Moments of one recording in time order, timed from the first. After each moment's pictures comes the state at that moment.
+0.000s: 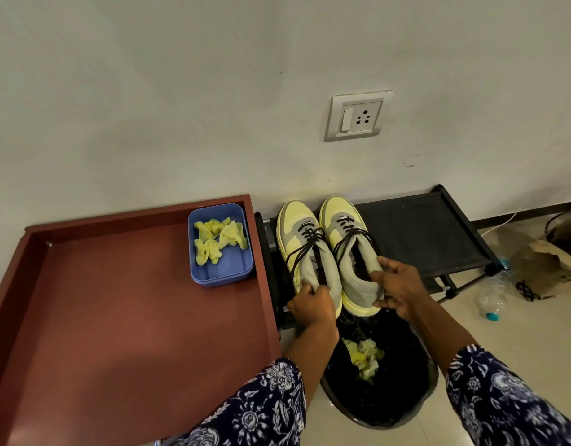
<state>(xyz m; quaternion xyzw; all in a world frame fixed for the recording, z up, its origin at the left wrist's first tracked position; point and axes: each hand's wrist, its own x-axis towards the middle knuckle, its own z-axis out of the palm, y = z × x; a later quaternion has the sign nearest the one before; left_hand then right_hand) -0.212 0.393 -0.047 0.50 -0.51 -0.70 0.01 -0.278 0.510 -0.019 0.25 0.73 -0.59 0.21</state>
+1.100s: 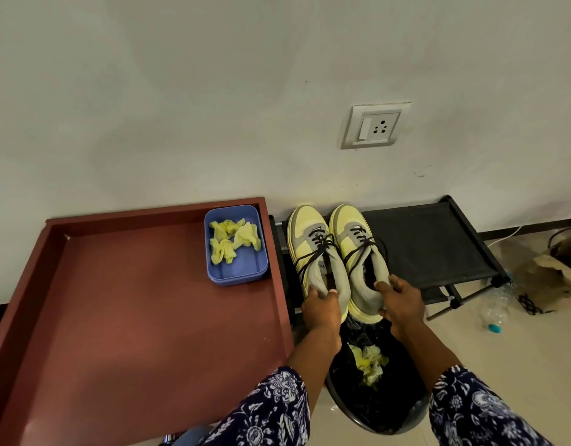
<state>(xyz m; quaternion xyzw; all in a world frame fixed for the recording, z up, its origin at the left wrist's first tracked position) -0.197 0.374 -0.028 0.44 -0.54 -0.71 -0.08 -0.253 0.491 -0.046 0.29 0.77 -0.57 0.10</state>
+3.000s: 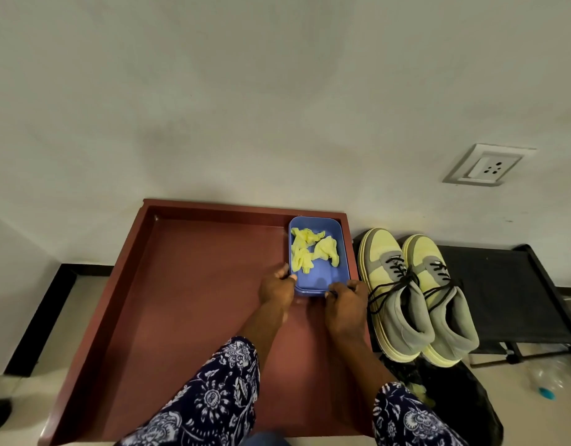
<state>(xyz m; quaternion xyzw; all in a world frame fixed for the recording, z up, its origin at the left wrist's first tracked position) -0.171 0.150 -0.040 0.44 -0.54 -0.71 0.03 -0.189 0.268 -0.032 -0.04 0.94 -0.33 0.08</state>
